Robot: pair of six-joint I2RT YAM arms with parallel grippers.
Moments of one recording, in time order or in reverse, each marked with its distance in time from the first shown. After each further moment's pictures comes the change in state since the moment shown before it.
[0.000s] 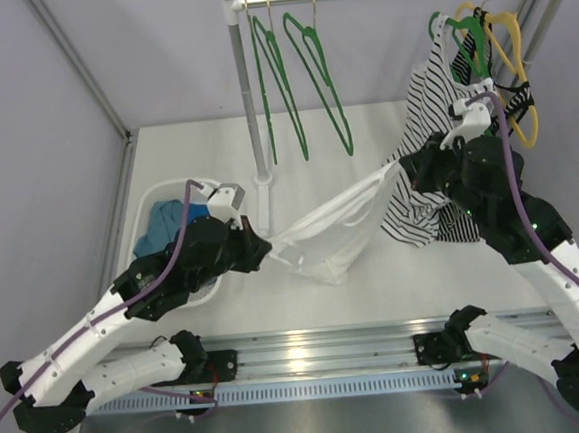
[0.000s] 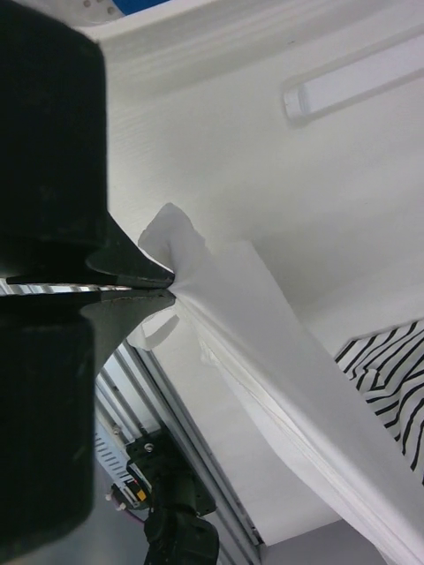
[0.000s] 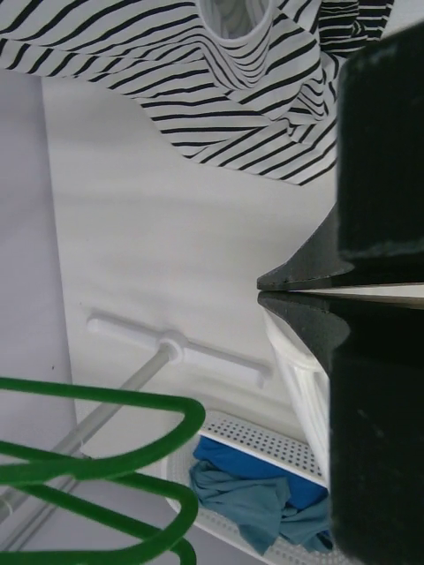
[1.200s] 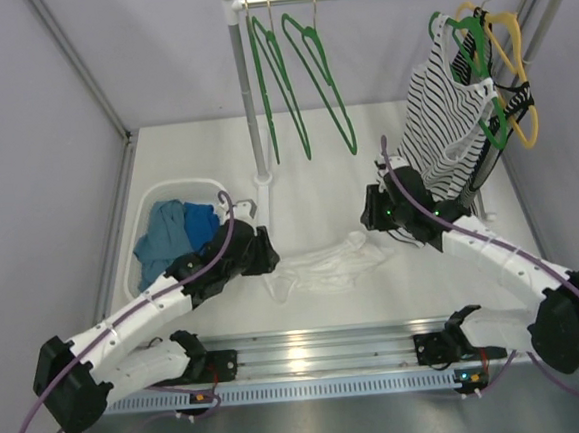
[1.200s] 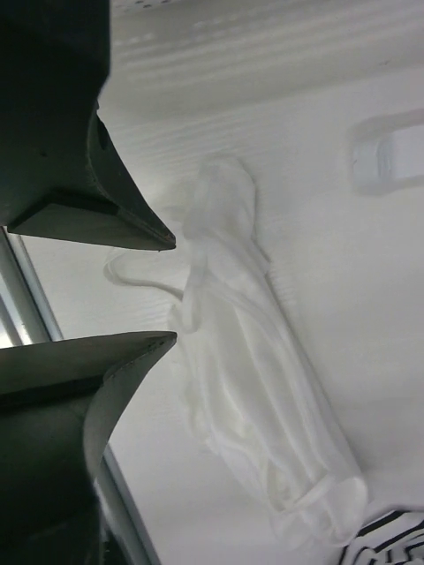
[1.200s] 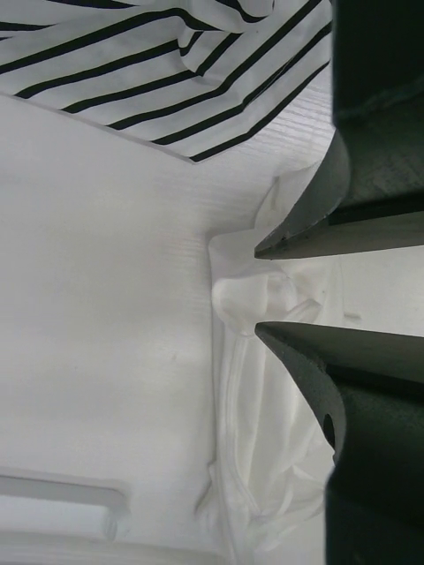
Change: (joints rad) left arm 0.220 0.172 -0.370 0.327 0.097 -0.017; right arm -0.005 0.311 -0.393 0.237 -0.173 0.013
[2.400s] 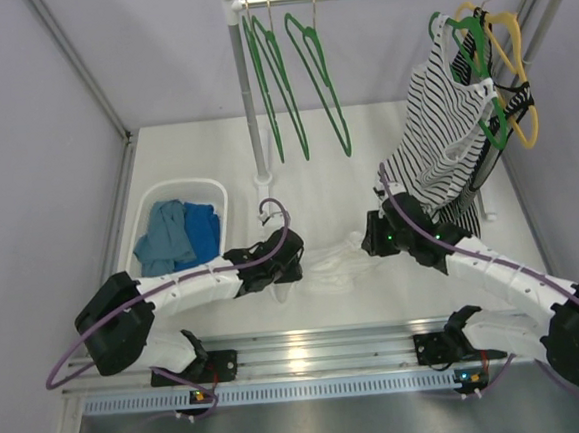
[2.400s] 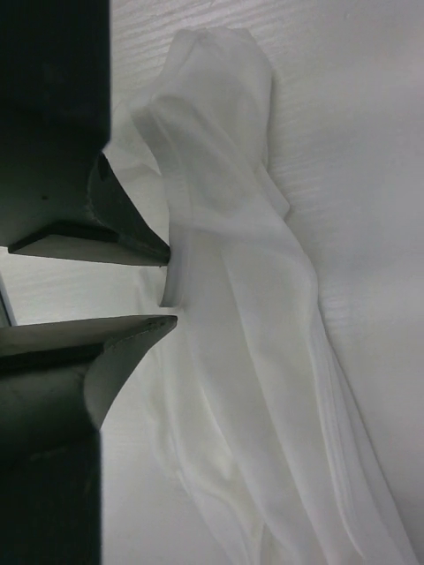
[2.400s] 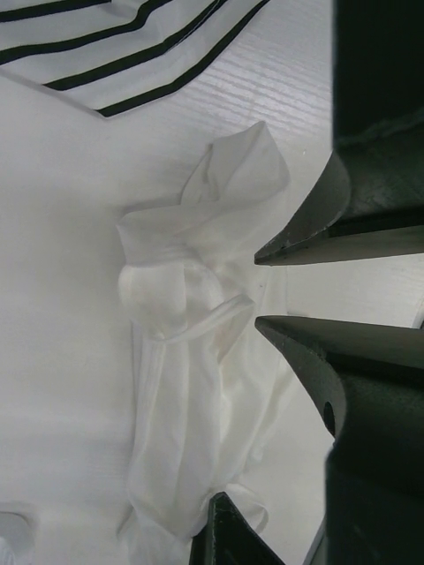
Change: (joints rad) left arm -0.214 0.375 0.035 0.134 -0.124 -0.201; right arm 0.083 -0.137 -0.196 0.013 -0.013 0.066
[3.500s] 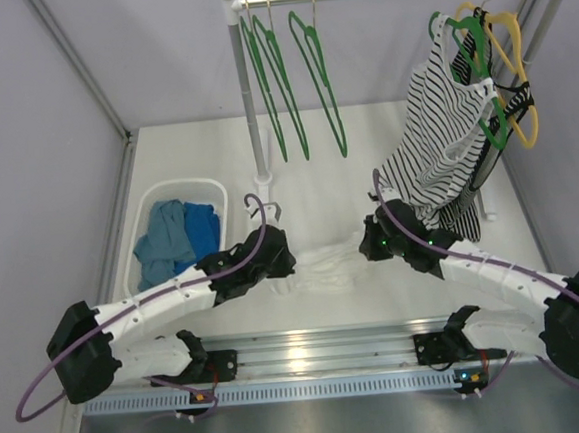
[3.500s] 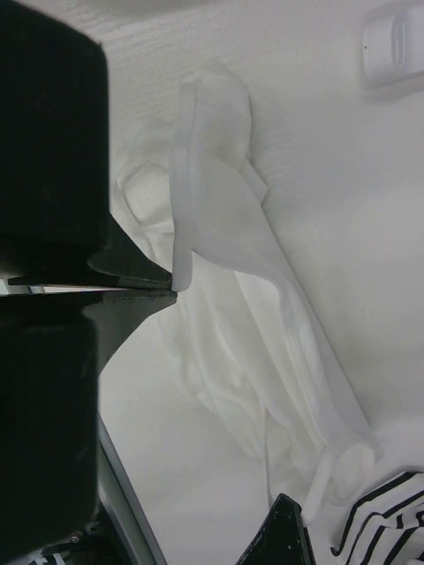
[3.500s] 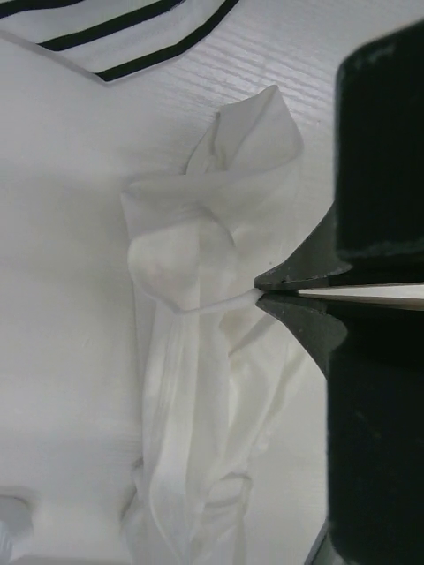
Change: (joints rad) left arm 0.000 -0.203 0.002 -0.032 -0.006 0.053; right arm 0.061 0.046 -0.060 0.117 0.025 0.047
